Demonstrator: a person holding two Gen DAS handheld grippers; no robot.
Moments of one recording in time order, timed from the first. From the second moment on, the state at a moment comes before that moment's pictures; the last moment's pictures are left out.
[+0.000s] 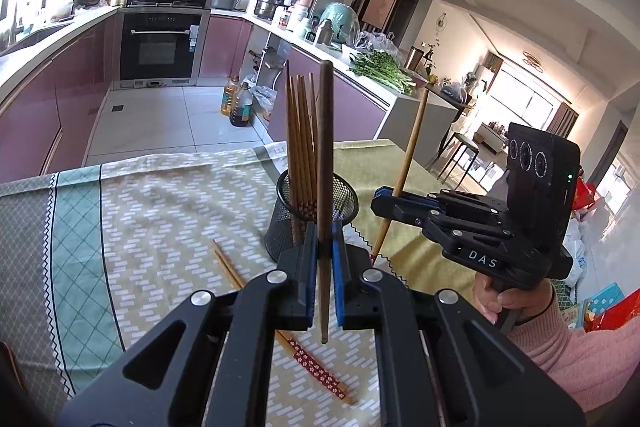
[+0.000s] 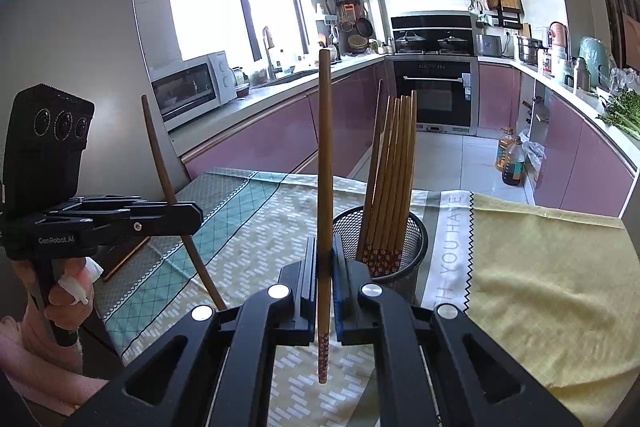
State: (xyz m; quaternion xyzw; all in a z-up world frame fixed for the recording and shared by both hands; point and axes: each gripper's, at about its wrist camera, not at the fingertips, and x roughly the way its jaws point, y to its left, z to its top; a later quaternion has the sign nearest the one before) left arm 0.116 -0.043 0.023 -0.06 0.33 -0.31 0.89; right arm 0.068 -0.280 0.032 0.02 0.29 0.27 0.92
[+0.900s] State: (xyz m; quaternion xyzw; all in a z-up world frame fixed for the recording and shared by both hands) left arm 0.128 -0.068 0.039 -0.03 0.31 -0.32 0.89; right arm 0.073 -0.281 0.046 0.02 0.27 0.28 0.92
